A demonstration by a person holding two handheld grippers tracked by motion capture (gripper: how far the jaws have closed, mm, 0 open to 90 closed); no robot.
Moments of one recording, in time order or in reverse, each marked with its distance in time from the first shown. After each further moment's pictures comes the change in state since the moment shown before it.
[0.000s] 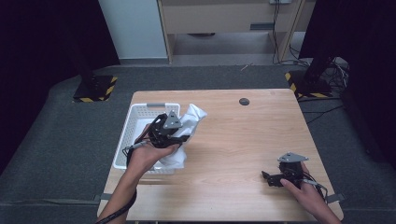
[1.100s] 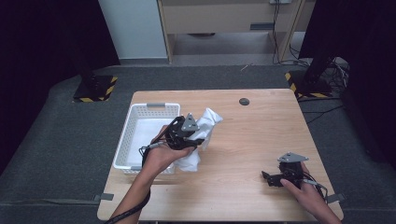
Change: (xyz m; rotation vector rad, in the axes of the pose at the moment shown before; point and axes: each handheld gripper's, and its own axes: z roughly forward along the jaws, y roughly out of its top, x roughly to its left) left arm -0.022 0.019 0.030 0.006 -0.063 0.038; right arm 0.000 0.000 0.000 0.001 0.001 0.000
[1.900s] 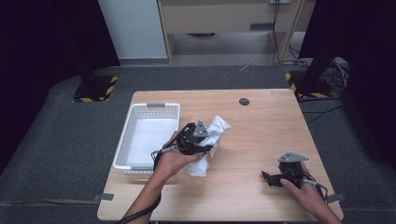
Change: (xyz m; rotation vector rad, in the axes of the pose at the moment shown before) left arm -0.017 -0.004 0.041 0.013 -0.052 -0.010; right arm 0.000 0.000 0.000 0.000 0.004 -0.003
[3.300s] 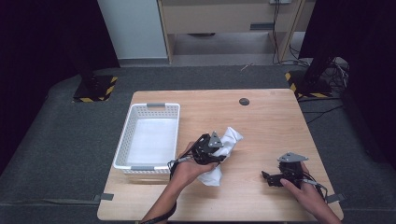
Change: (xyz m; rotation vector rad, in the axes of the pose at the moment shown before) left arm -0.031 -0.005 0.052 0.001 -0.056 -0.023; right arm 0.000 0.000 0.000 0.000 -0.001 0.001
